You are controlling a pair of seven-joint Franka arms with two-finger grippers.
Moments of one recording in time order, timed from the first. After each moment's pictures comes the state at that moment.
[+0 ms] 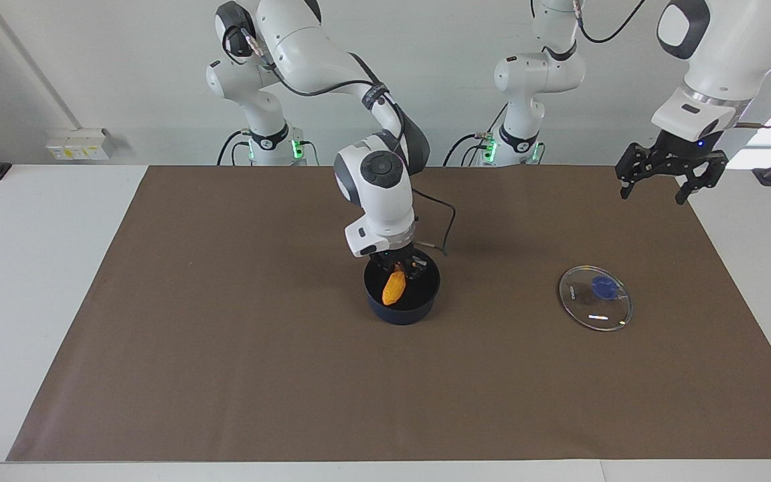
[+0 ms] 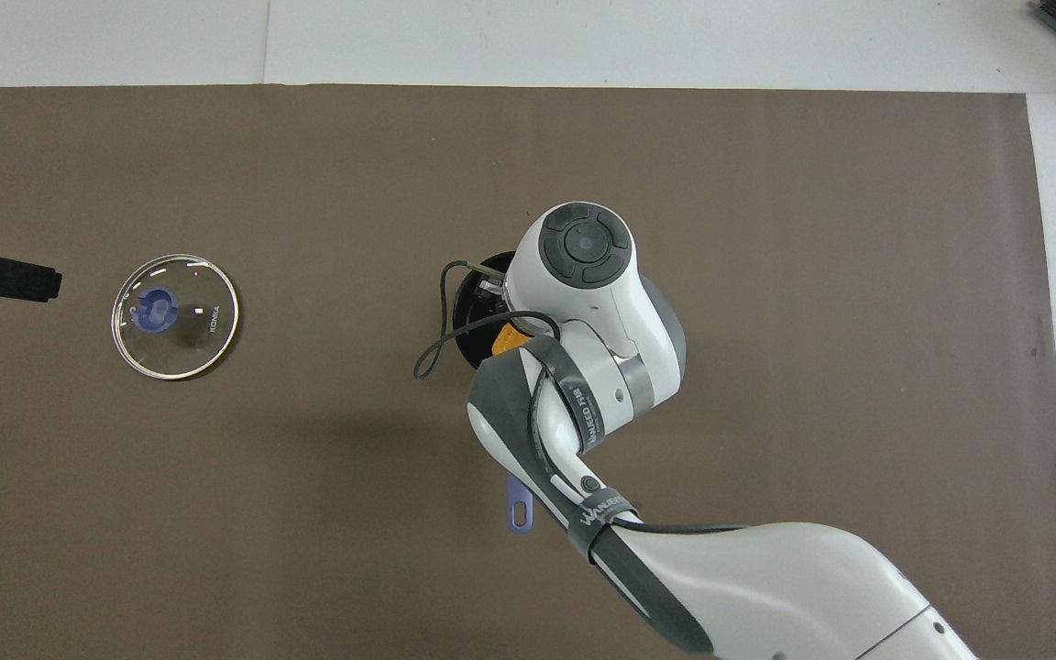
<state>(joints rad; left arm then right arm) 0.03 -0.04 -0.06 -1.59 0.03 1.67 0.22 0.59 0.52 -0.05 -1.55 0.15 2.13 0.94</state>
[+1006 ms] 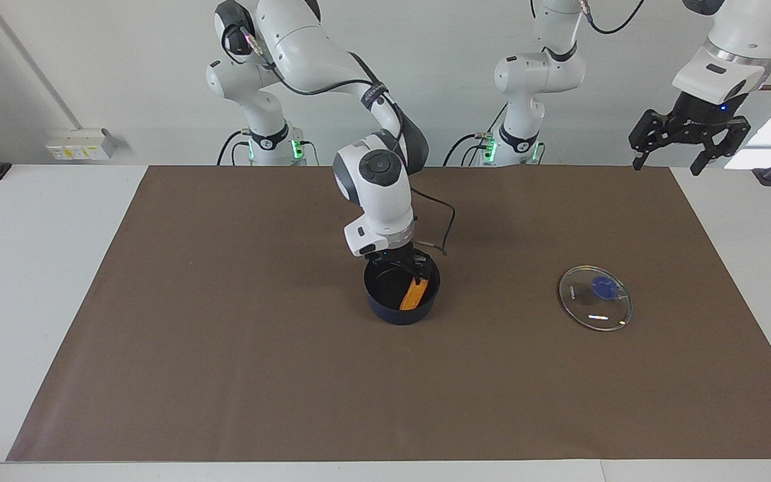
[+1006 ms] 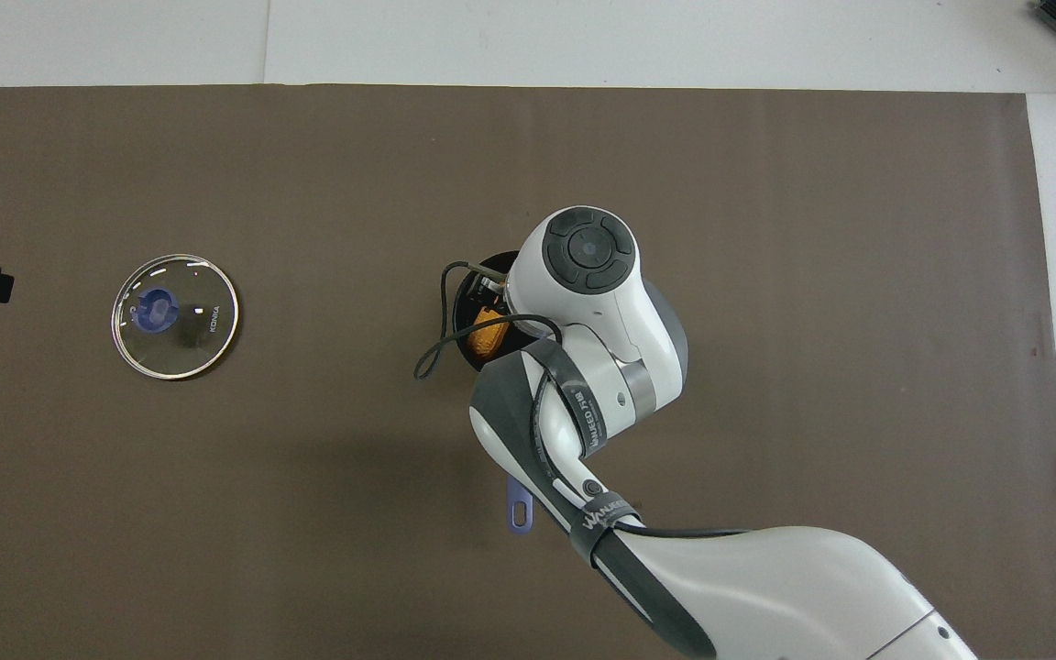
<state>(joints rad) 0.03 -0.01 -0.06 -1.45 0.03 1.53 0.20 0.59 0.50 -0.05 -1.57 0.15 2.15 0.94</state>
